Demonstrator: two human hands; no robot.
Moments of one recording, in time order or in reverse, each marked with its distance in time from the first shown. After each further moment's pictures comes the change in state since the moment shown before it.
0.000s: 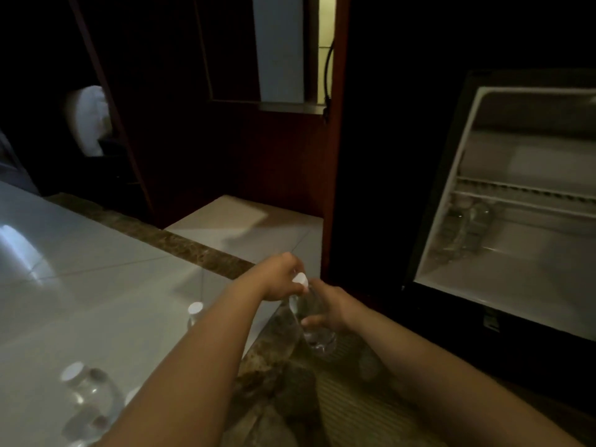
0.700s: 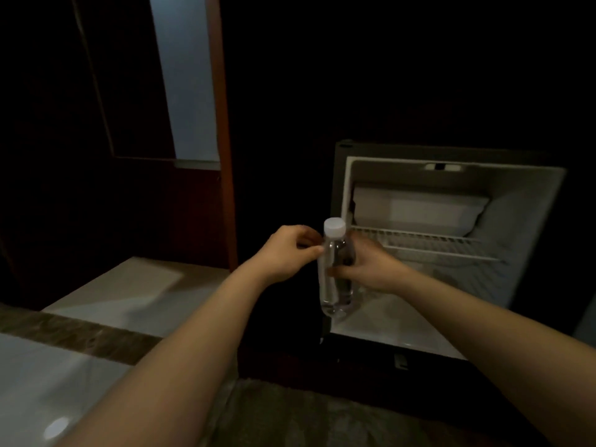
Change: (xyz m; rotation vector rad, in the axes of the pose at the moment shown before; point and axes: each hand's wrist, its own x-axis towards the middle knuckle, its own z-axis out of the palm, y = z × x) left_hand 0.076 0.173 -0.066 -0.585 0.189 0.338; right_hand -0.070 0.081 -0.226 0.032 0.477 -0.099
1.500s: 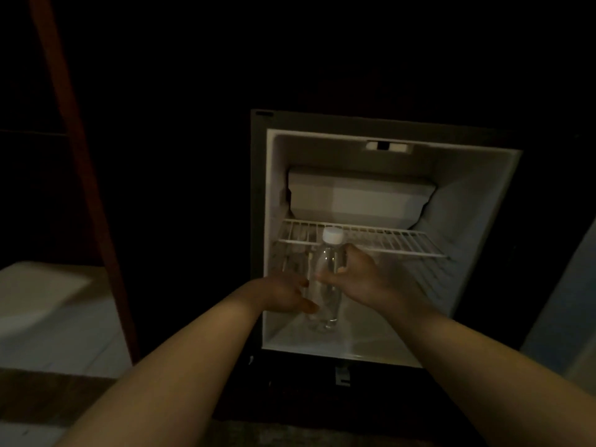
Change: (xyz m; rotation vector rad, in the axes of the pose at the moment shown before) left_hand 0.121 -0.045 0.146 0.266 -0.613 -0.141; right_hand 0.005 0.134 -0.021 0.093 0.282 0.396
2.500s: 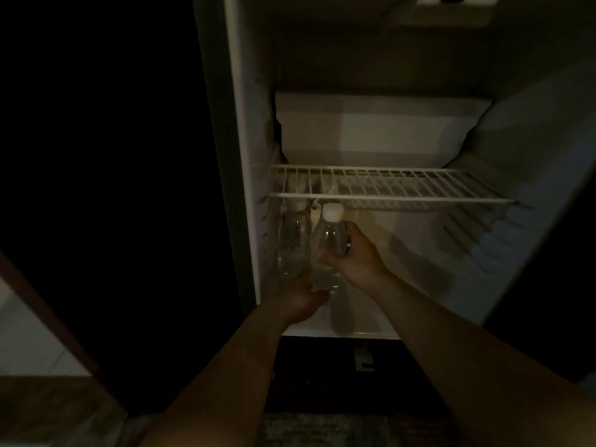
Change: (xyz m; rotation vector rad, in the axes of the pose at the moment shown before) left_hand 0.090 -0.054 0.077 -0.518 0.102 -0.132; right_hand 0.061 0.098 0.079 0.210 0.064 0.150
